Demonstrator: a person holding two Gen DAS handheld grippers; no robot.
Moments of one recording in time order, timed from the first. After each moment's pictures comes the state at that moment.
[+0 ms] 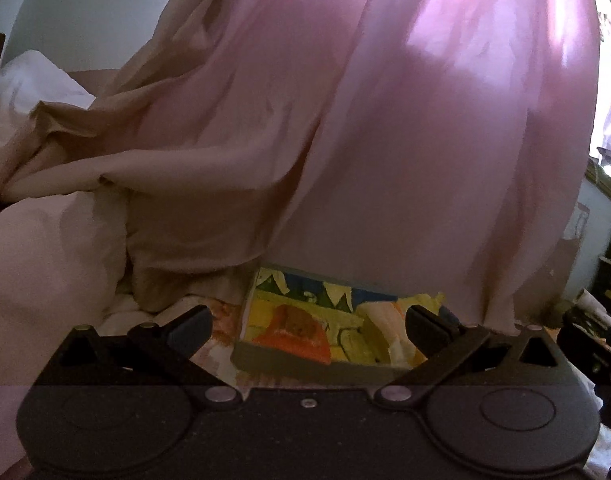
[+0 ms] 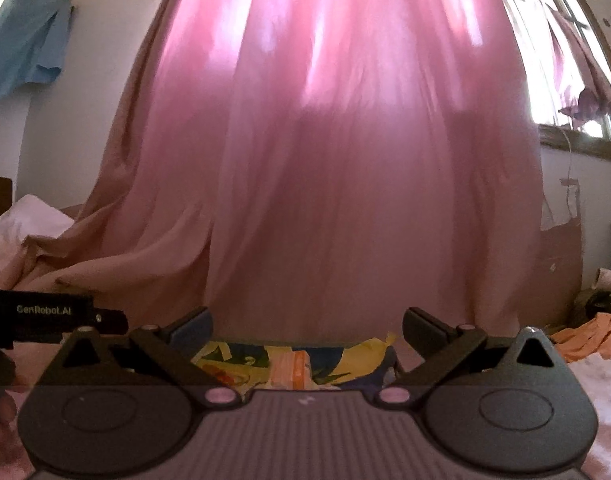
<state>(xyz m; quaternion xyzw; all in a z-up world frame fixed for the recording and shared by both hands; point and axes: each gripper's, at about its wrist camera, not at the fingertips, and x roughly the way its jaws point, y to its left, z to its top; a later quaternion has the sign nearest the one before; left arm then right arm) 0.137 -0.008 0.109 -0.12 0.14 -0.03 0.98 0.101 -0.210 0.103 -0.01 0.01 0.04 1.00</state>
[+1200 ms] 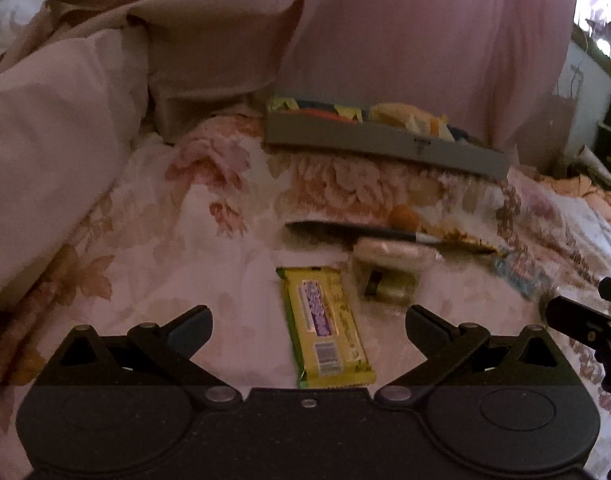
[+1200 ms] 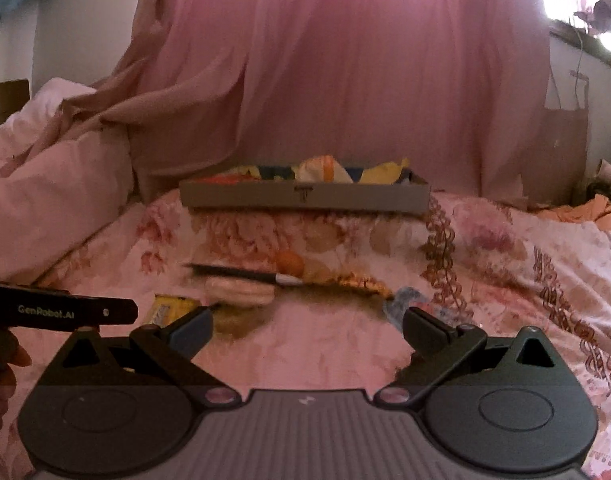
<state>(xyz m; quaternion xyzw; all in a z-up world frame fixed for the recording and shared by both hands) 0.066 0.002 -0.017 -0.05 0.31 -0.05 0.95 0.028 -0.197 0.003 -0.02 0.22 0.05 0.97</state>
